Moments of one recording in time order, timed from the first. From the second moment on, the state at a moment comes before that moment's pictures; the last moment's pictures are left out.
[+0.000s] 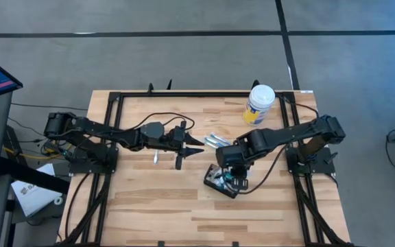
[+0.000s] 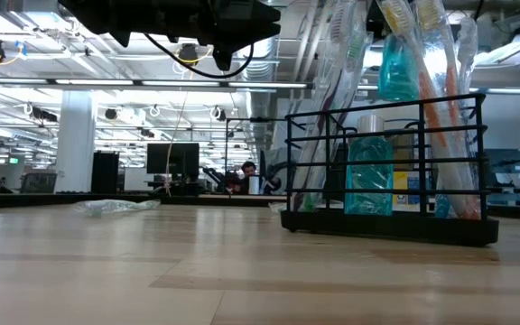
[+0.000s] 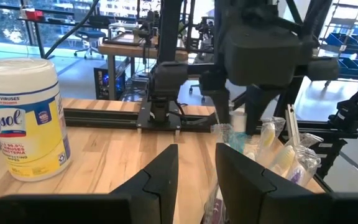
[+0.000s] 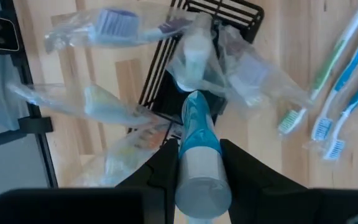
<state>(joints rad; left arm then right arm) -0.01 1.44 0.76 0.61 0.05 -0.08 0.24 1.68 1.59 -1.27 -0.09 0.36</state>
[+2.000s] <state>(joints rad) -0.01 1.44 0.76 0.57 0.05 -0.09 0.27 1.72 1.59 -1.19 -0.13 0.35</state>
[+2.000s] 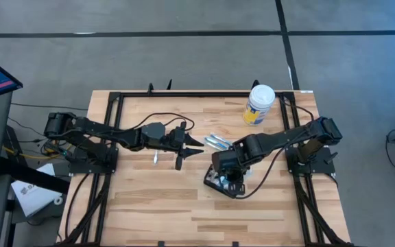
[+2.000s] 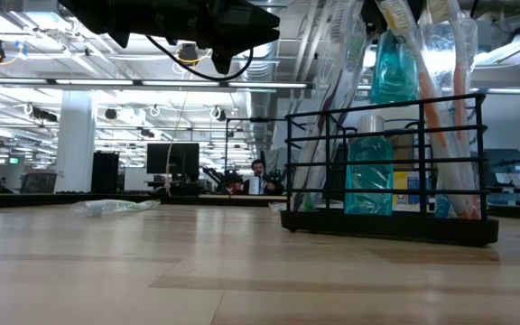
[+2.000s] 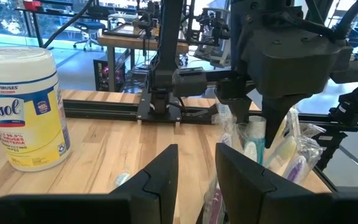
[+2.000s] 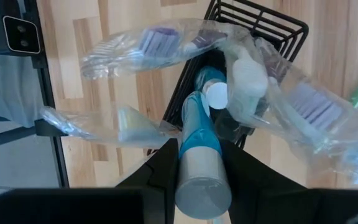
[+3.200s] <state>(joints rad) -0.01 1.44 0.76 0.56 0.05 -0.09 0.27 1.79 1.58 -1.19 -0.15 0.33</state>
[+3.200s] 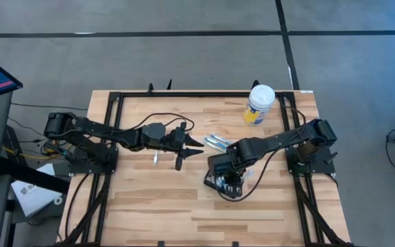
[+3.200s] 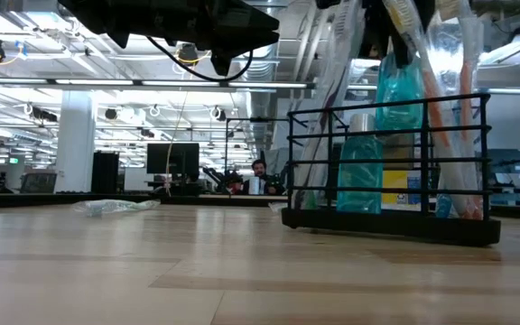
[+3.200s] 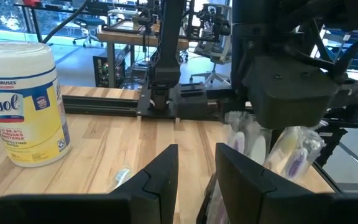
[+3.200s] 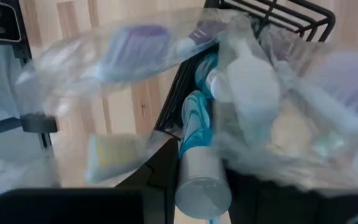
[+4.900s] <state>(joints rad) -0.01 1.44 0.76 0.56 0.05 -0.09 0.27 1.79 1.43 -1.01 -0.16 0.34</state>
